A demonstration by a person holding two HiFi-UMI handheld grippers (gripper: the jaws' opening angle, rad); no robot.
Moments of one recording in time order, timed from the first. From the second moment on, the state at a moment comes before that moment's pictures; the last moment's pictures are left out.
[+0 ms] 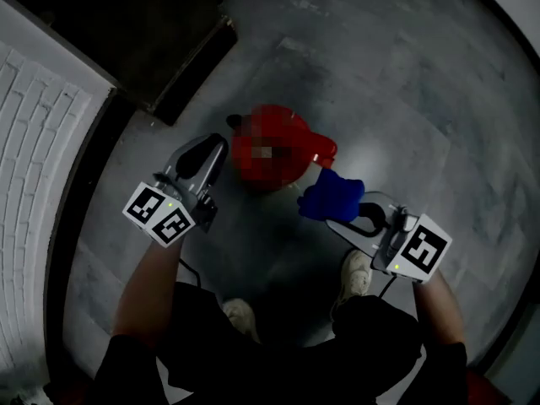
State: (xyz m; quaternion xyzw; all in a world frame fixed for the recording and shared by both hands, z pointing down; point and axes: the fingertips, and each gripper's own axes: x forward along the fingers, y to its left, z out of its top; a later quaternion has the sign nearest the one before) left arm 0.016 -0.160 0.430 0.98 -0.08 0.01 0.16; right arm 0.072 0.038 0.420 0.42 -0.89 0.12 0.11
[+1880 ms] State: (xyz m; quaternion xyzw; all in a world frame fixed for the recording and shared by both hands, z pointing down) left arm 0.013 -0.112 0.411 0.98 -0.05 -0.02 0.18; right arm 0.064 -0.010 0.663 0.43 -0.78 0.44 0.11
